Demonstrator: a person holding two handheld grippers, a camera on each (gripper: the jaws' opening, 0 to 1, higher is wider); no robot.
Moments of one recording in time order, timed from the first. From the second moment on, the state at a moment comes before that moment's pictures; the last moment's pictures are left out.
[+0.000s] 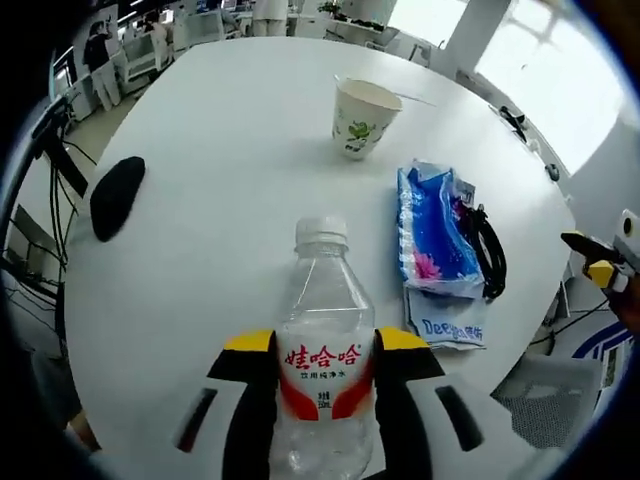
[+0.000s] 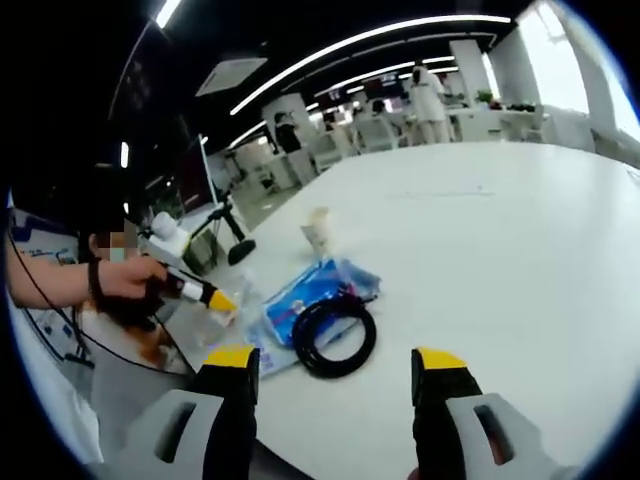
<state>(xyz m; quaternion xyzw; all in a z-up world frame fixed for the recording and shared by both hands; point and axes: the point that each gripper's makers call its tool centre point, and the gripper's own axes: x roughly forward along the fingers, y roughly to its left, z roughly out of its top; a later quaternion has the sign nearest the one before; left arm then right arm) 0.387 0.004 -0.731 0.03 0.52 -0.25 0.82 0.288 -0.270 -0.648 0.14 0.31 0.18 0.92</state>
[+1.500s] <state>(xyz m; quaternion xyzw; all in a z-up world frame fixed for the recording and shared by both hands) 0.373 0.036 -0.678 0.01 0.42 -0.22 0.88 0.293 -0.263 -0.639 0.15 0.29 0.20 0.92</state>
